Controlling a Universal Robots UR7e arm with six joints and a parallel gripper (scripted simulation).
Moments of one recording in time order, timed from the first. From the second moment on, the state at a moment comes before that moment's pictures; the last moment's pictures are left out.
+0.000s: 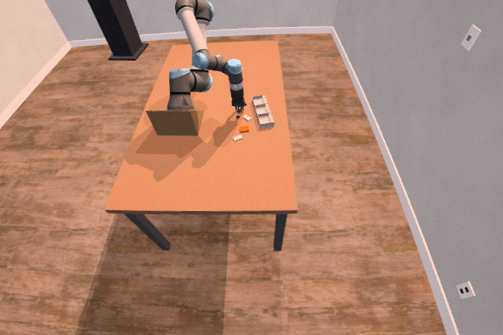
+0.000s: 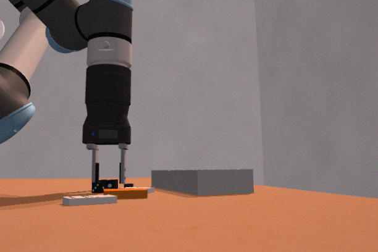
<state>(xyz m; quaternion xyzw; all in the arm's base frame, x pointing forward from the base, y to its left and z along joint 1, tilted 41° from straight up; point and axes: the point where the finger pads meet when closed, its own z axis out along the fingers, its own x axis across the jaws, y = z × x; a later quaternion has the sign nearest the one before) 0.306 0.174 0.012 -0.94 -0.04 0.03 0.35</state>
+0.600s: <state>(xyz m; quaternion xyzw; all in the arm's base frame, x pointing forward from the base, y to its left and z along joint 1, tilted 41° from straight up) 0.304 0.180 0.005 -0.94 -0.04 0.03 0.35</state>
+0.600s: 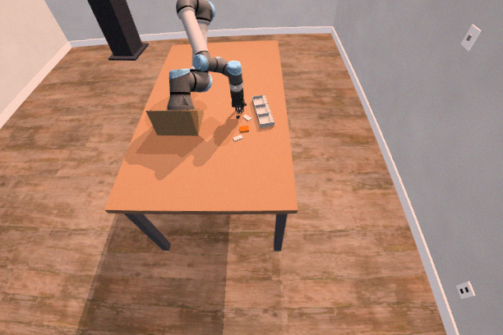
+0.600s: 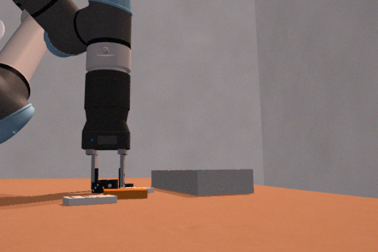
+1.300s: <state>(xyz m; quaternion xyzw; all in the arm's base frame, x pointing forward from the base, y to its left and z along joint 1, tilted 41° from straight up) 0.304 0.180 0.005 -0.94 -0.04 0.03 0.35</state>
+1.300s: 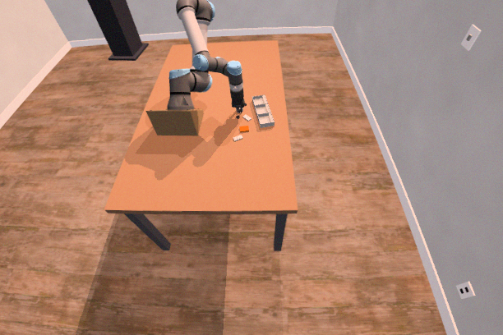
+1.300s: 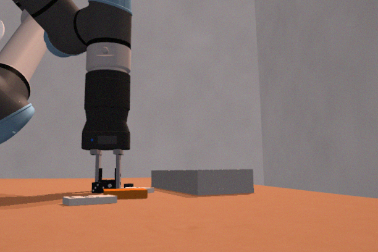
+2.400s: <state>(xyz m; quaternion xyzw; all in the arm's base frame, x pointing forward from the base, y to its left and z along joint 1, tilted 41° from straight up) 0.309 0.150 0.040 -0.94 -0.04 0.03 0.35</state>
